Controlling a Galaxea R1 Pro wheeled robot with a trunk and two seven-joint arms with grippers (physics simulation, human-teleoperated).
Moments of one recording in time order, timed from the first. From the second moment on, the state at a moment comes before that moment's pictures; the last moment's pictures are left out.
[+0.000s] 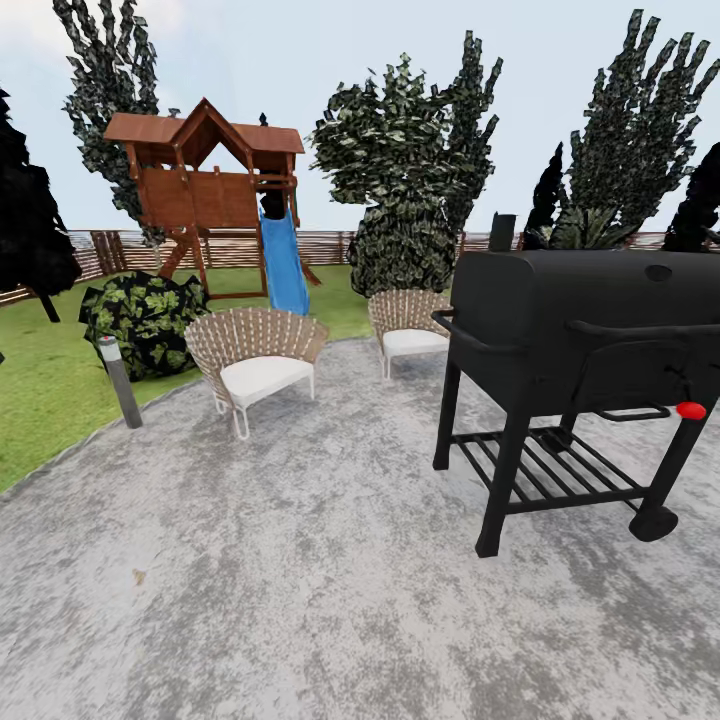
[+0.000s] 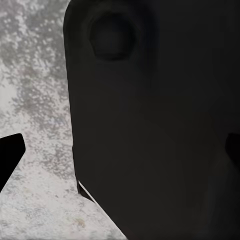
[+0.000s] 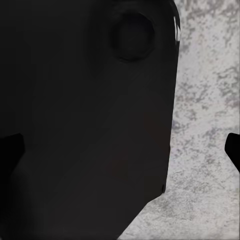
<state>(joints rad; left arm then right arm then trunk) 0.00 0.00 0.00 0.00 0.00 0.00 0.00 0.00 0.00 0.00 0.00 0.00 0.00 0.00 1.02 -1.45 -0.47</state>
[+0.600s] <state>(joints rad) 0.00 -0.01 0.00 -0.01 0.00 0.00 0.00 0.00 0.00 0.00 0.00 0.00 0.00 0.00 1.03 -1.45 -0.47</state>
